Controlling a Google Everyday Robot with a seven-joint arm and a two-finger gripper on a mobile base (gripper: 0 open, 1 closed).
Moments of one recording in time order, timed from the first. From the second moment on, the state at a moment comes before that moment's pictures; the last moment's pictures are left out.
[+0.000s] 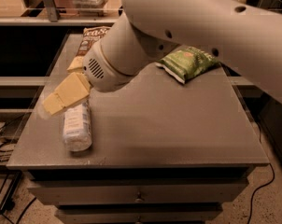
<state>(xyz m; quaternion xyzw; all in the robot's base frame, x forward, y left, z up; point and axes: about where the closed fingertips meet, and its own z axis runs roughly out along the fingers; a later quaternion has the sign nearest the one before) 0.451 0.132 0.932 -0.41 0.84 0.28 0.21</state>
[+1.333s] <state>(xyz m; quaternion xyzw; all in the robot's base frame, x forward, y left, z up) 0.477 0.192 0.830 -0.37 0.91 0.13 0.14</state>
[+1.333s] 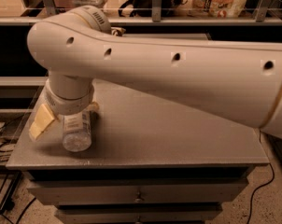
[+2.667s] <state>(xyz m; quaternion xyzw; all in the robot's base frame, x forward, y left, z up) 0.488 0.172 0.841 -0.36 0.91 0.13 0.15</state>
